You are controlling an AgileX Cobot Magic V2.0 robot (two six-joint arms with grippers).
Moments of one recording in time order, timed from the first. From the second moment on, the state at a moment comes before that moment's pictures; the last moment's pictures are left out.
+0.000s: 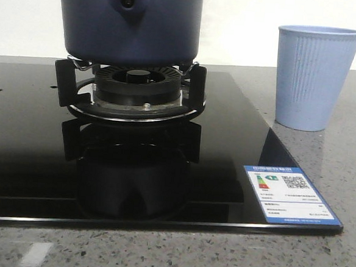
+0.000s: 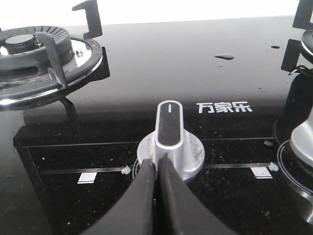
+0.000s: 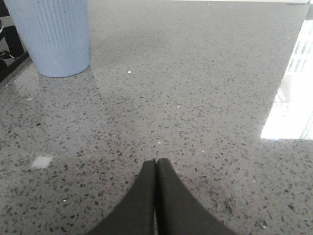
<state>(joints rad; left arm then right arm) 0.04 0.00 0.00 0.04 0.33 -0.01 0.10 -0.01 0.01 -0.13 0.32 0.10</state>
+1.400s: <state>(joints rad) 0.04 0.00 0.00 0.02 0.31 -0.01 0.10 -0.01 0.01 0.25 -0.05 0.10</state>
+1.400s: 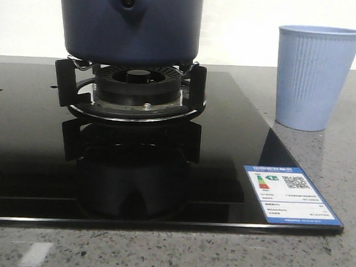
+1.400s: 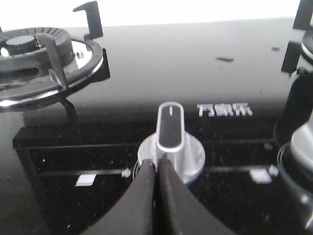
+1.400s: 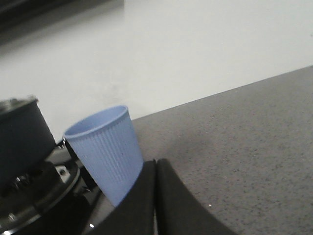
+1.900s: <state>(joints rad) 0.04 0.00 0.00 -1.02 -0.21 -0.01 0.10 -0.01 0.00 0.51 -0.16 0.10</state>
